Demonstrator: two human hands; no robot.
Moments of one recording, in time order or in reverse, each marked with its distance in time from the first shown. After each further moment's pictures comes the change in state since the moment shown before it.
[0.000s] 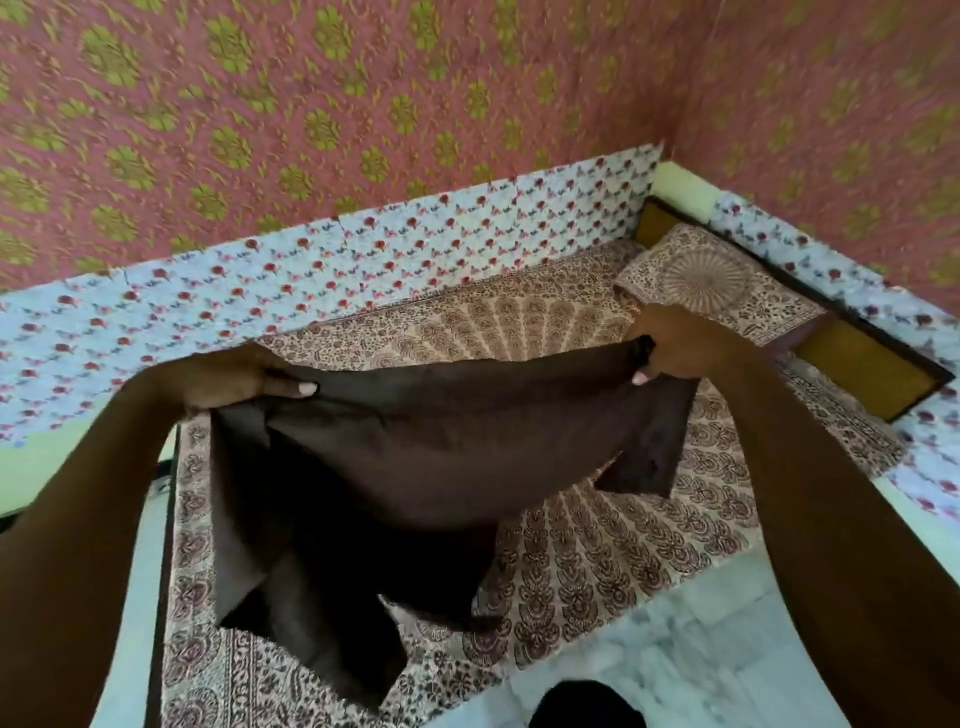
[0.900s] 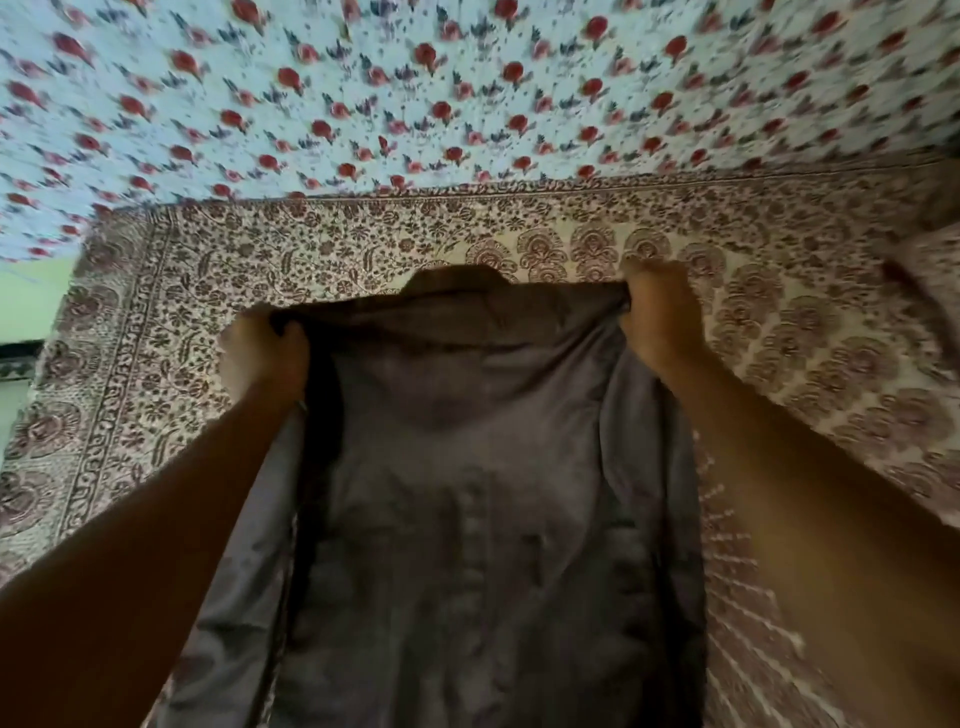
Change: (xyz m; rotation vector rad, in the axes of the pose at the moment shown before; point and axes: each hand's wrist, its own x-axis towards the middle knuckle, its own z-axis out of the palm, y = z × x) left_hand 0.495 -0.089 0.192 -0.224 0.787 -0.701; right_hand 0.646 0.061 0.246 -0.109 0.212 -0.085
